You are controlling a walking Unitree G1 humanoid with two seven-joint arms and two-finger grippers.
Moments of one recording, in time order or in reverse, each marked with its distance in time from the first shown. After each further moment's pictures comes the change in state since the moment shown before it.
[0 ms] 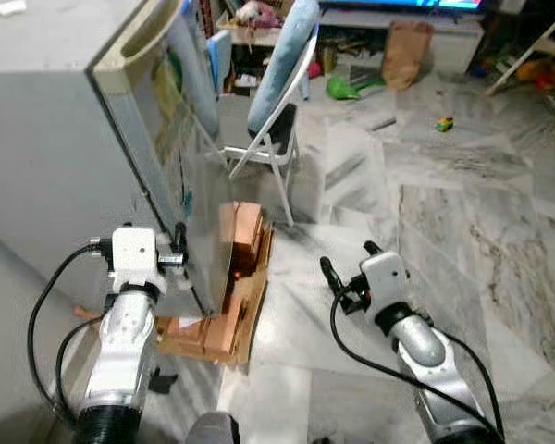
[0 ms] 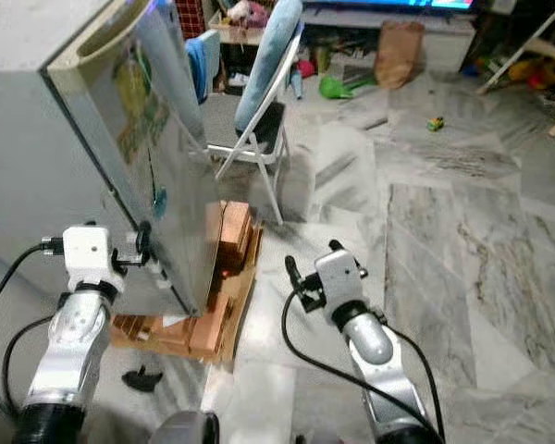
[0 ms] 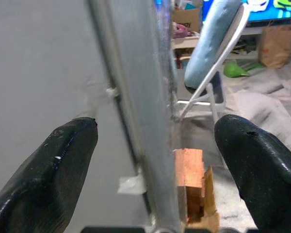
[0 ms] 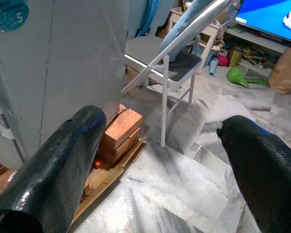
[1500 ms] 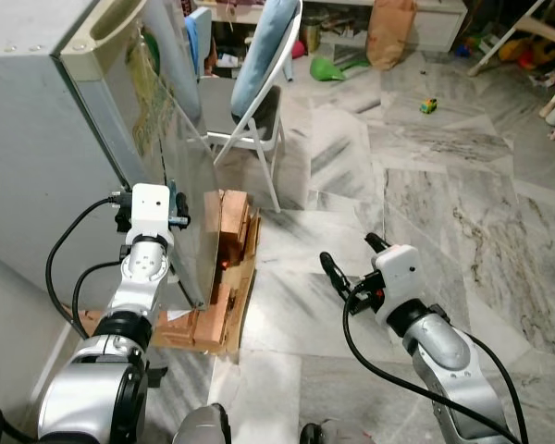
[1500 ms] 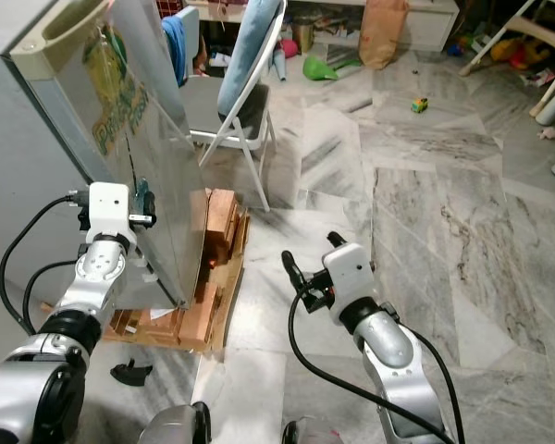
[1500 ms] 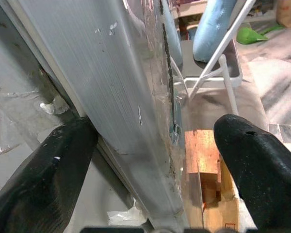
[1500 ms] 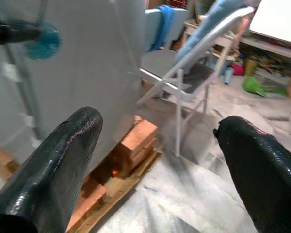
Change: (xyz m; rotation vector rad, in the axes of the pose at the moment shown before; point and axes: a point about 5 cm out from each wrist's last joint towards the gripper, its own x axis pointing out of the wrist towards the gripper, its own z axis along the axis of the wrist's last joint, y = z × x) left arm 0.064 0.005 0.000 0.129 0.092 0.068; right arm -0.023 0.001 0.033 0.041 -0.089 0.135
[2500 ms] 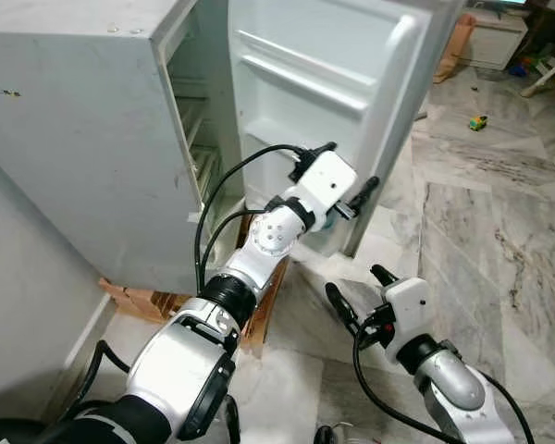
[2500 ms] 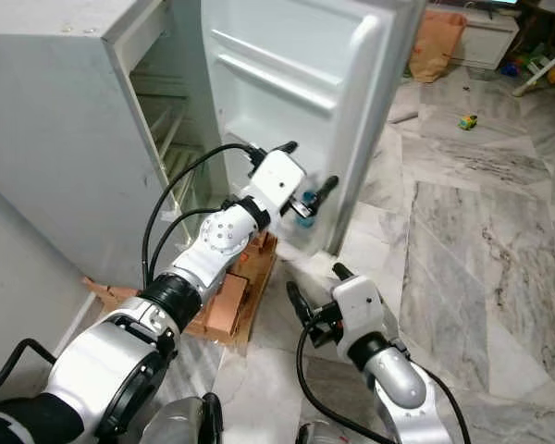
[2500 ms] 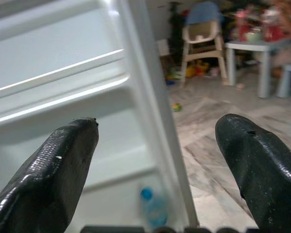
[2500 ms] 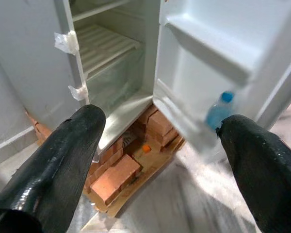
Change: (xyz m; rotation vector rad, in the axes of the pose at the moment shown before) left arm -0.037 -0.177 0.117 0.034 -0.430 -0.735; right arm -0.031 0.008 -0.029 0.074 0.120 -0.060
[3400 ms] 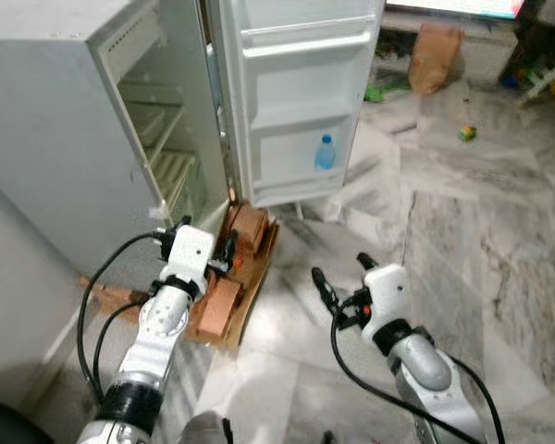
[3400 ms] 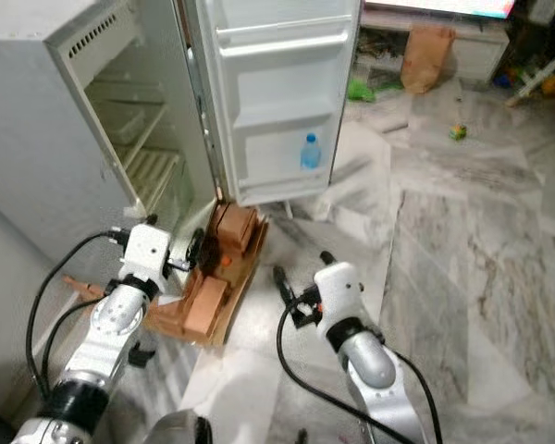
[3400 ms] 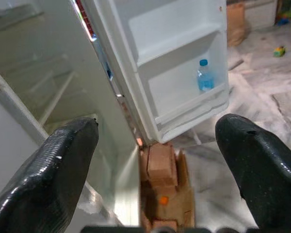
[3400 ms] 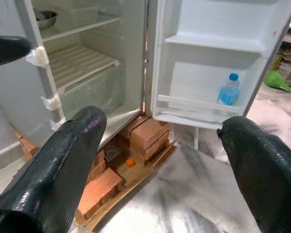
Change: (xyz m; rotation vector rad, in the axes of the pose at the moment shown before) left arm -0.155 0.044 -0.089 -0.044 0.303 0.385; right arm 0.031 0.006 0.008 0.001 -0.054 -0.043
